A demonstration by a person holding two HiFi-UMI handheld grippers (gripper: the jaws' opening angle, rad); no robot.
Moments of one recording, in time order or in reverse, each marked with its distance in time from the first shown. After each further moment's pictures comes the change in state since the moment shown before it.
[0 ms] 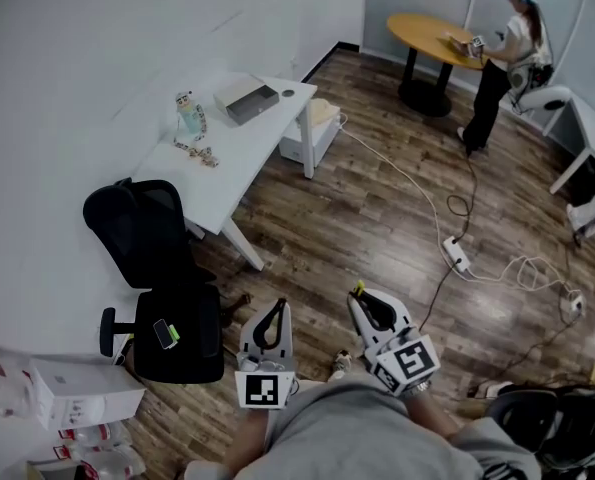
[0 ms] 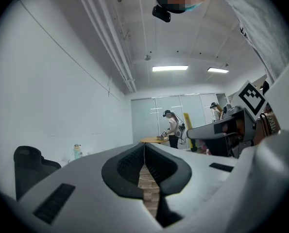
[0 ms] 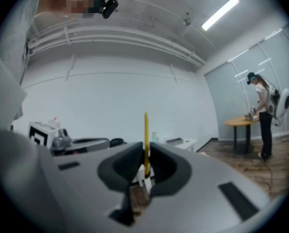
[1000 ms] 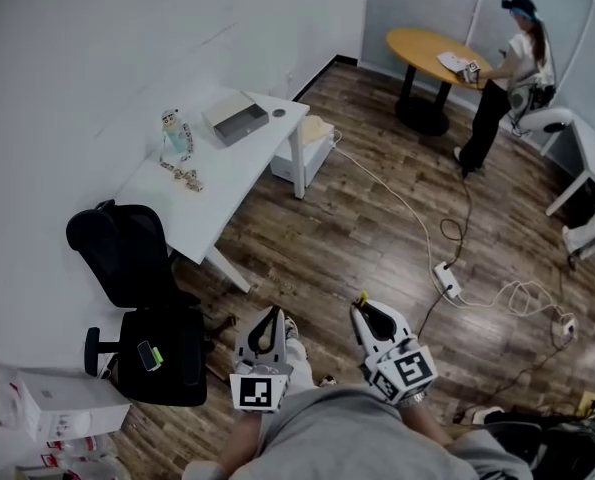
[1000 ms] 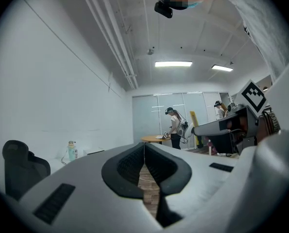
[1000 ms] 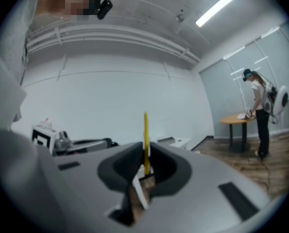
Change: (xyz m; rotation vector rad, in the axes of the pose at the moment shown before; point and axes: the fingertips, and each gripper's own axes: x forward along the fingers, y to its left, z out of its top) left arm 0.102 0.009 -0.026 -0.014 0.024 0.005; right arm 0.043 -0.098 -0.002 0.040 0.016 -0.039
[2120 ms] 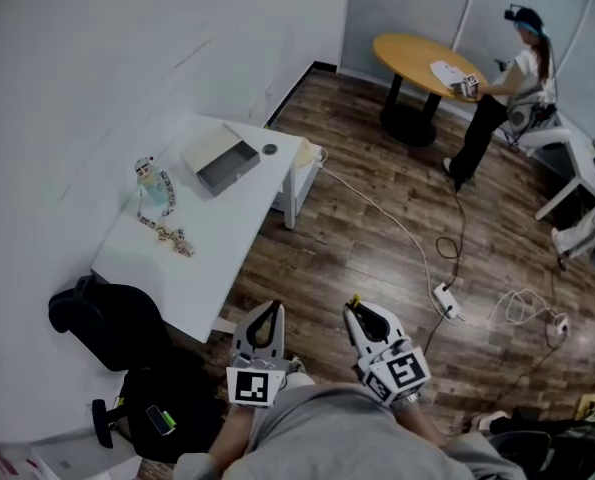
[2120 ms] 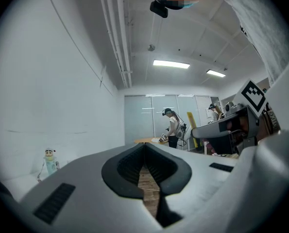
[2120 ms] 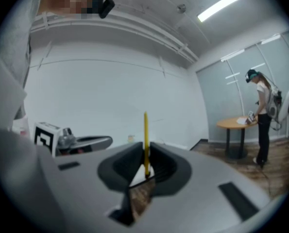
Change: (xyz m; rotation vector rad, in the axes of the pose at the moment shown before) left arm 0.218 0.155 0.008 -0.011 -0.024 -0.167; right arm 0.235 -0.067 0.046 -0.033 0.013 -0.113
